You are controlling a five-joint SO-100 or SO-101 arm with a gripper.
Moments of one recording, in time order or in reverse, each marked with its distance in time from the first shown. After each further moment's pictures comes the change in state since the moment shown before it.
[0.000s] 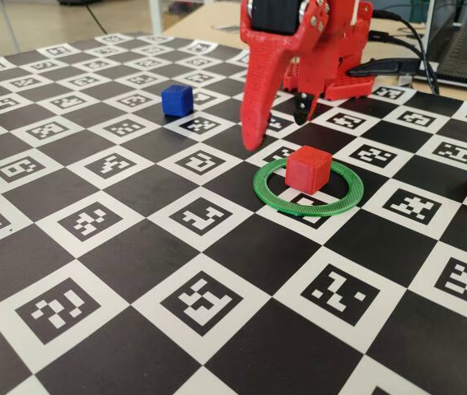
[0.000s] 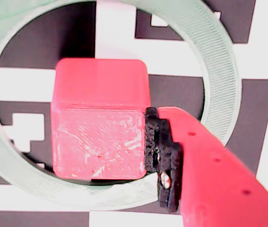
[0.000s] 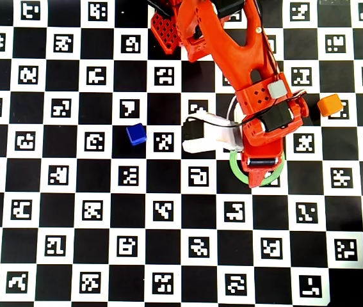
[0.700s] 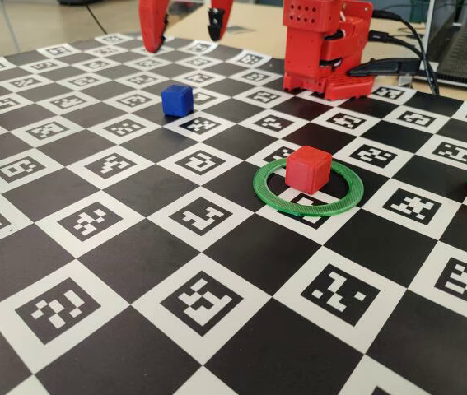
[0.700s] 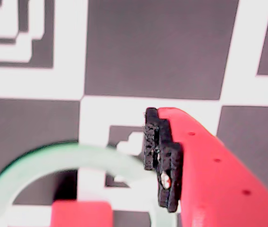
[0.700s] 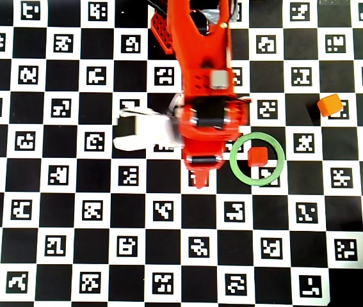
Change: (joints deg) arm 27.9 8.7 -7.7 17.8 -27.4
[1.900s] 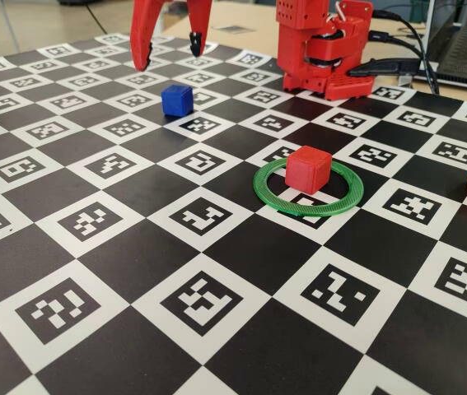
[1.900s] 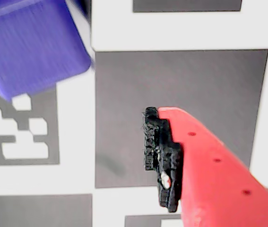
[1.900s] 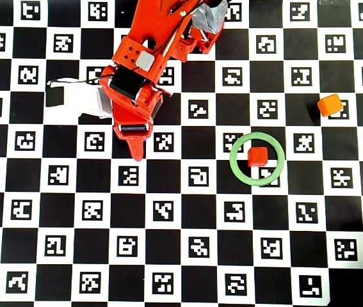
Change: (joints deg) arm 22.9 6.5 27.9 -18.1 -22.5
